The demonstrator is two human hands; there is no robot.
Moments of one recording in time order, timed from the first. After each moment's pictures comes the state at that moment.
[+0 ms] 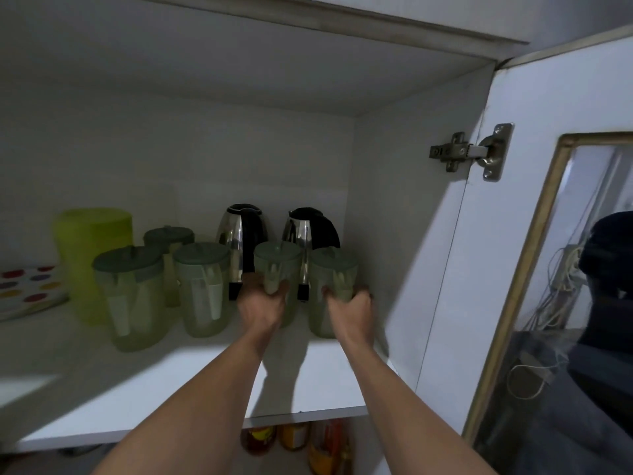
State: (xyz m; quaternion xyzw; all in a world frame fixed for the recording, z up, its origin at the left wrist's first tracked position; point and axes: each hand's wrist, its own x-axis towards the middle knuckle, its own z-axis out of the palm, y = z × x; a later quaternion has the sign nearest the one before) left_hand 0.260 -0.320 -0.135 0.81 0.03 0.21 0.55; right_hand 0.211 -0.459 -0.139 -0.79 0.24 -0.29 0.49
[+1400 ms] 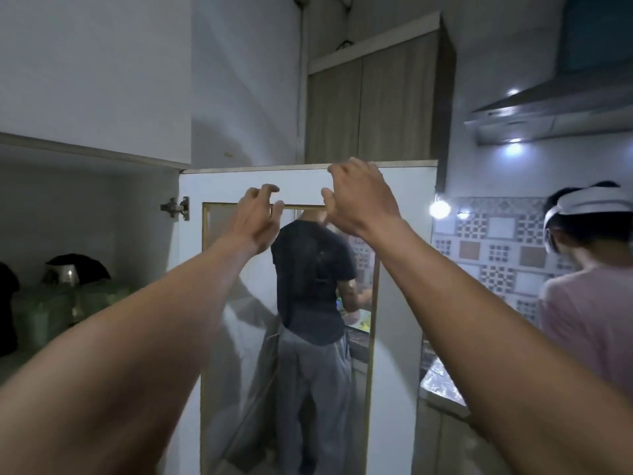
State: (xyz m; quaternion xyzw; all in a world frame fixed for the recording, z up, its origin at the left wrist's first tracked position) left_hand -0.175 -0.438 0.099 0.71 -0.51 0.25 0.42; right_hand -0.361 -0.505 0.142 -0.83 0.27 -0.42 -0.24
